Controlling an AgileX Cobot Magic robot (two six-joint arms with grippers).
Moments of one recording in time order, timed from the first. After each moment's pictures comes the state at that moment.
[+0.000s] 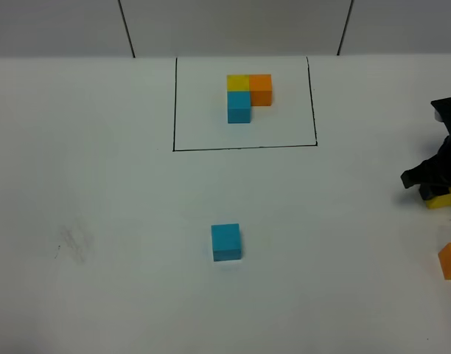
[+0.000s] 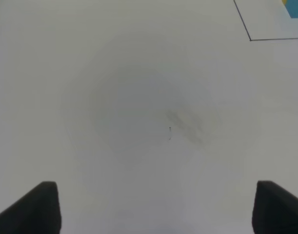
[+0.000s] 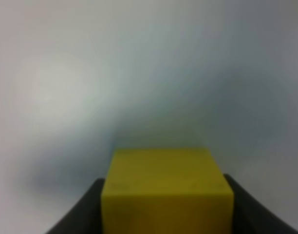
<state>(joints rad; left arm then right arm) -0.10 -0.01 -0.51 0.07 1.07 -0.06 -0.05 1.91 -1.06 0.01 0.58 -0.21</state>
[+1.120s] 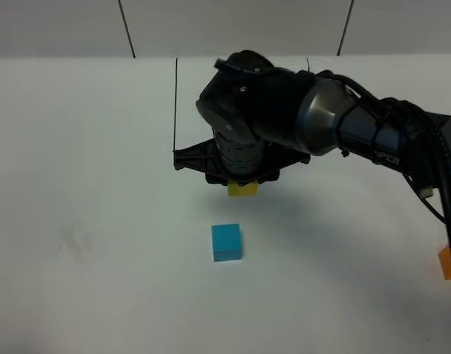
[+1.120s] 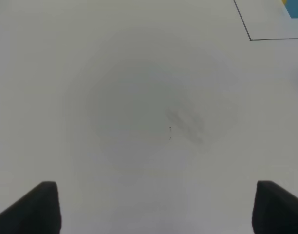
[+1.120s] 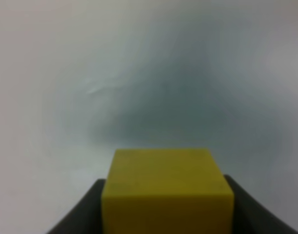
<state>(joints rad) -0.10 -0.01 -0.51 0.07 1.07 -0.06 0.80 2.06 -1.62 -0.26 1.01 0.95</state>
